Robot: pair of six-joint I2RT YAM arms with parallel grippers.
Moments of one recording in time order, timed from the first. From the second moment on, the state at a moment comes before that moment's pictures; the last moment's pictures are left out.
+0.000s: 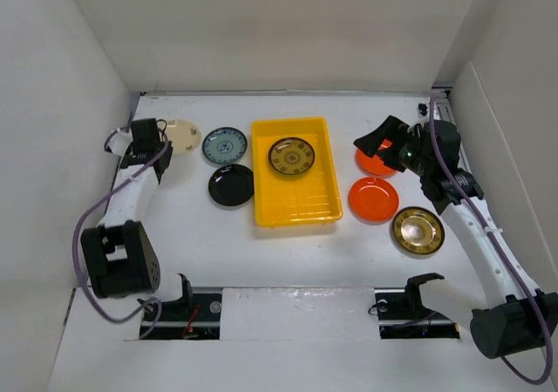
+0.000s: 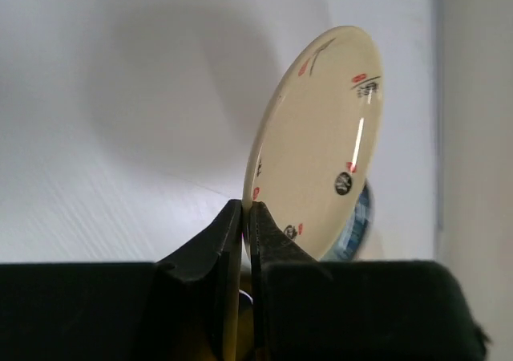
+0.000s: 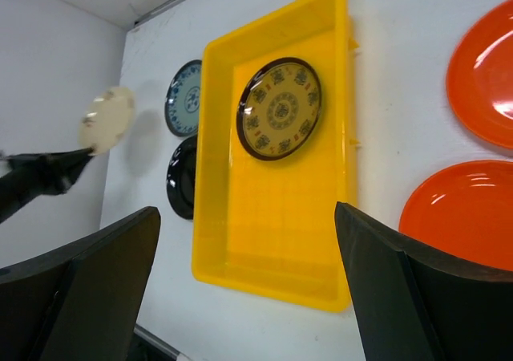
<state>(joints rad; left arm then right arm) 0.16 1.48 1.00 -0.34 -0.26 -1.17 0.20 1.04 1.03 -0.34 -0.25 0.66</state>
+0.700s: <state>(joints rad) -0.41 1.86 1.34 -0.24 0.08 -0.82 -0.31 1.37 0.97 -0.23 -0.16 0.75</state>
